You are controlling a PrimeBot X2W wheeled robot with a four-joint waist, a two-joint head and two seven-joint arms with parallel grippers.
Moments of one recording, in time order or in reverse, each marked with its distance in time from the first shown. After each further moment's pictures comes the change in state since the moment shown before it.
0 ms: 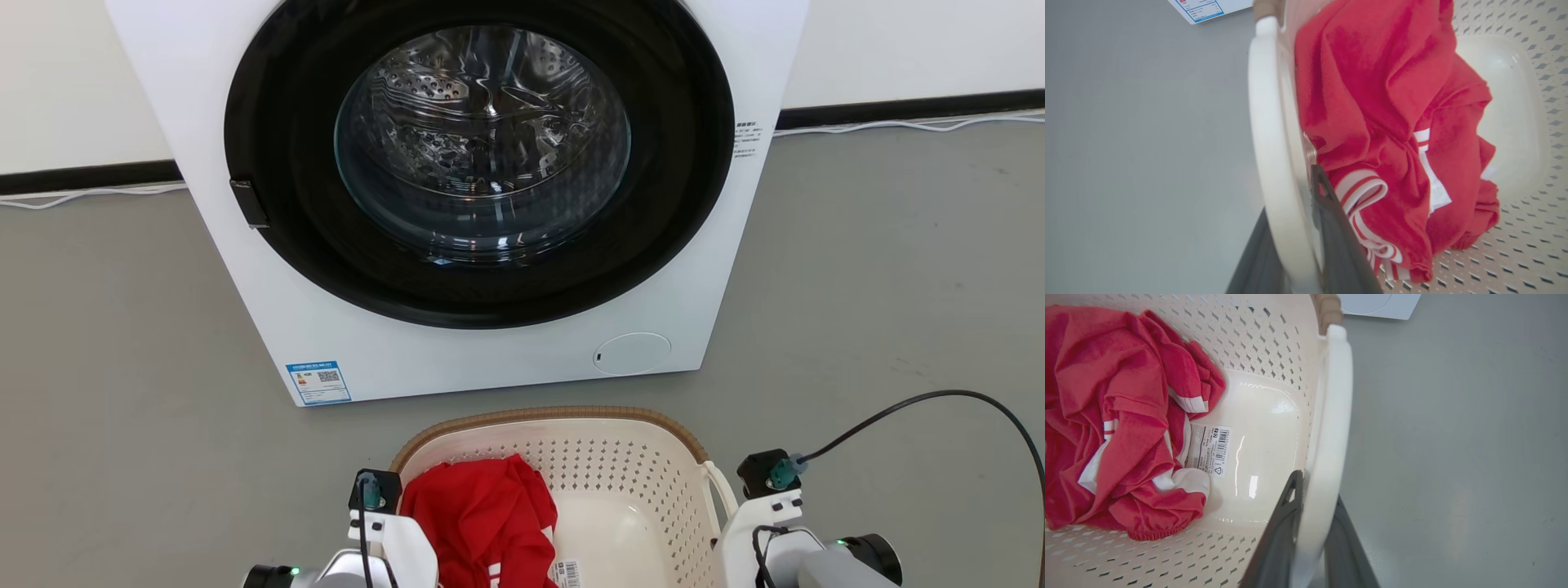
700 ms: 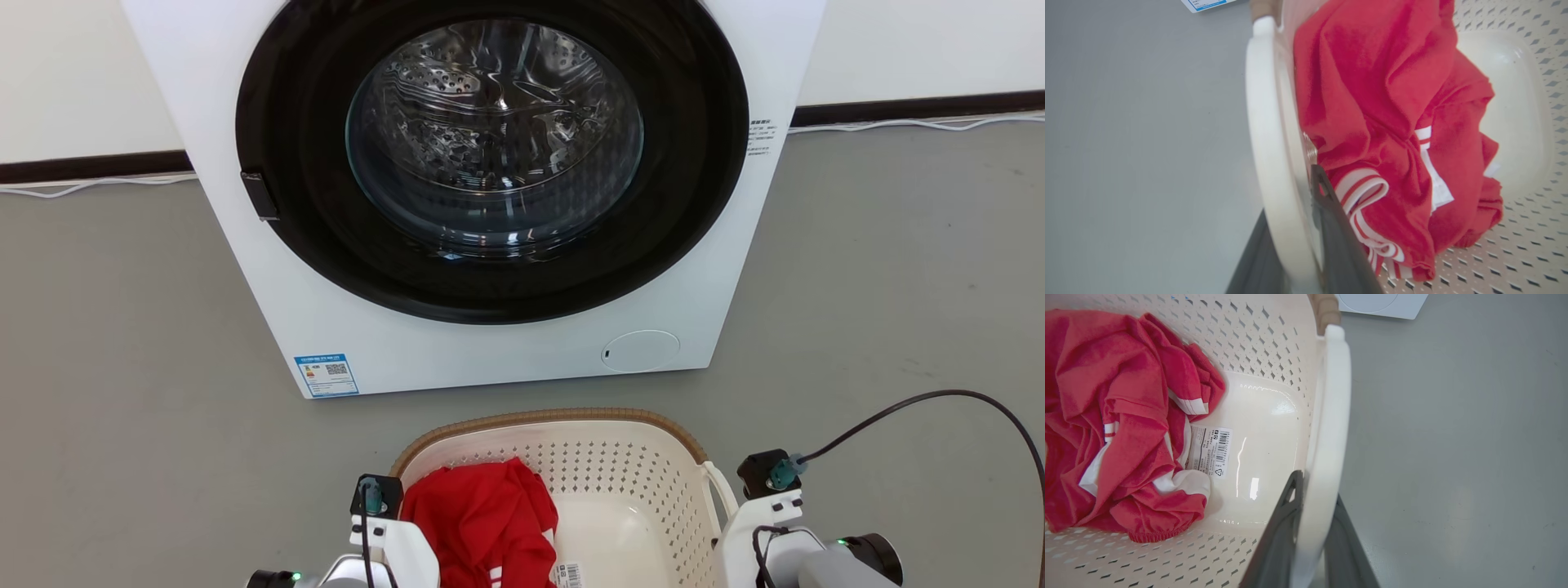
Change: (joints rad) left arm -0.002 0.001 -0.068 0.006 -0.067 0.012 -0.005; right arm 0.001 0.000 -0.013 0.000 -0.015 0.000 -0.001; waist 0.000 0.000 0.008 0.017
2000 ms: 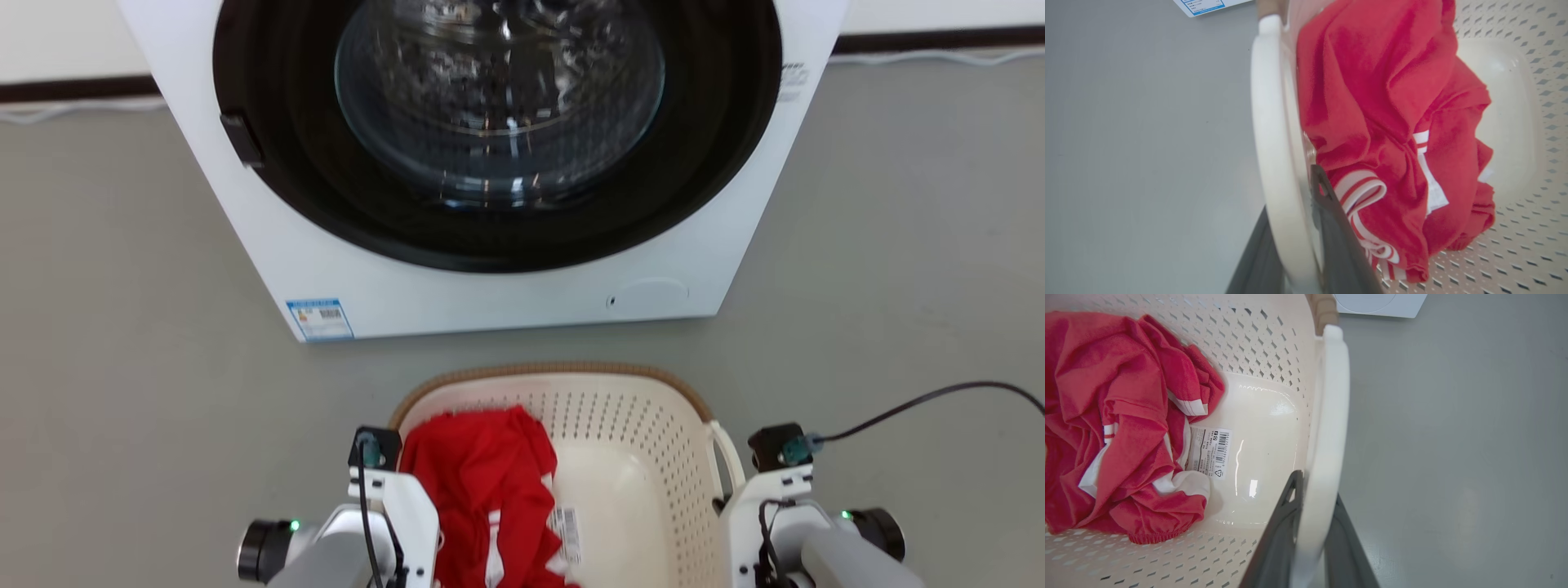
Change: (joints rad) left arm -0.091 -0.003 -0.080 0.029 -0.081 0.013 -0.053; right arm -0.035 0.003 -0.048 0.022 -0.012 0.000 -0.090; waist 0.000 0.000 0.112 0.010
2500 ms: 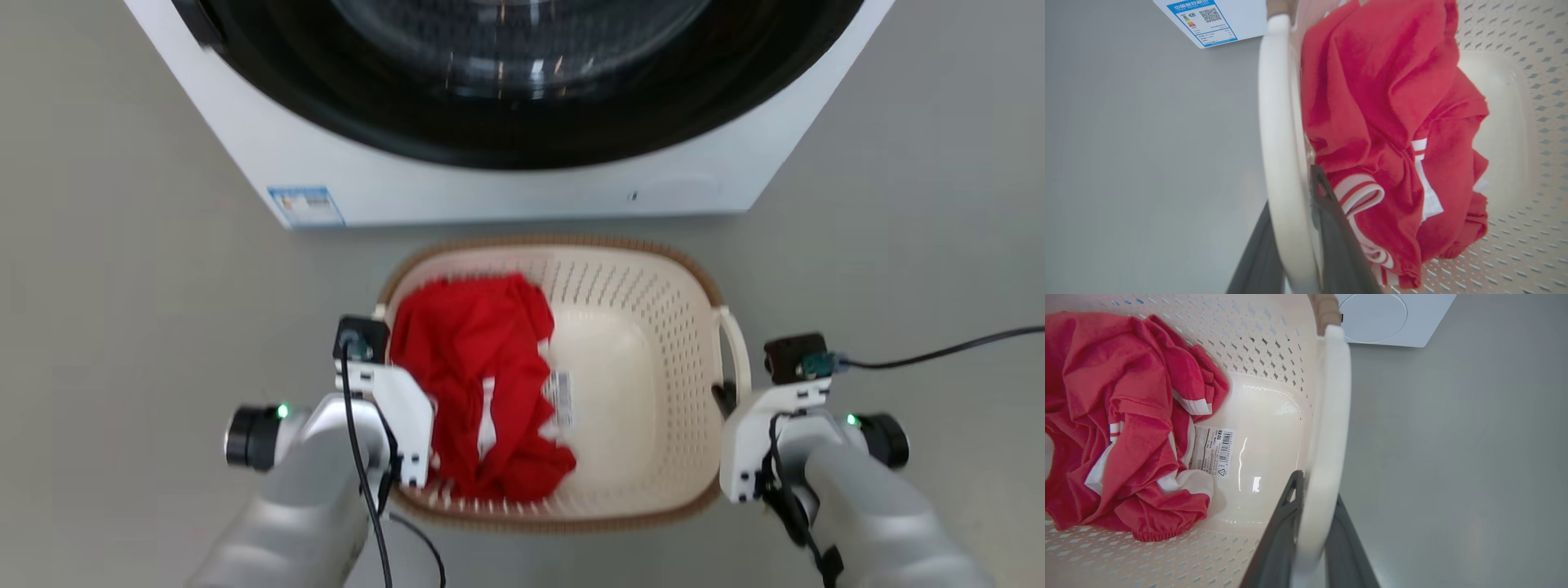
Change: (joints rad) left arm -0.181 0.009 0.003 0.000 -0.014 0.010 -0.107; right arm -0.137 -0.013 -0.002 -0.024 0.026 -0.001 -0.122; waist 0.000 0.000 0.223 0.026
